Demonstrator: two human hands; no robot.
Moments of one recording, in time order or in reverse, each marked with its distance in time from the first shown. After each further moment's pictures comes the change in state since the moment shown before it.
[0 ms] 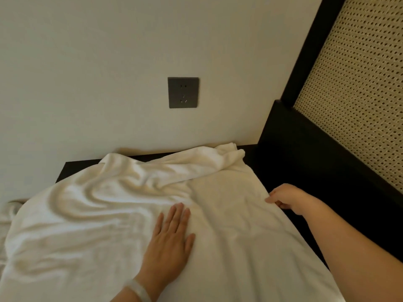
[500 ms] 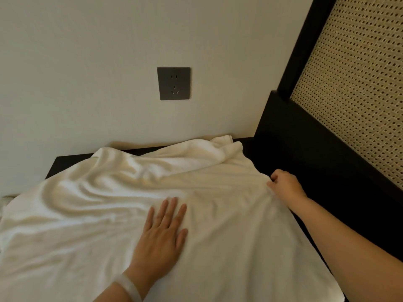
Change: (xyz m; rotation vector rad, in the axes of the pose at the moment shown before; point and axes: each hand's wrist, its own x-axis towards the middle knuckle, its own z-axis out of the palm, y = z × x) left_hand 0.002 -0.001 0.005 0.016 -0.031 -0.005; right_hand 0.018 0.017 0.002 -0.343 0.371 -0.304
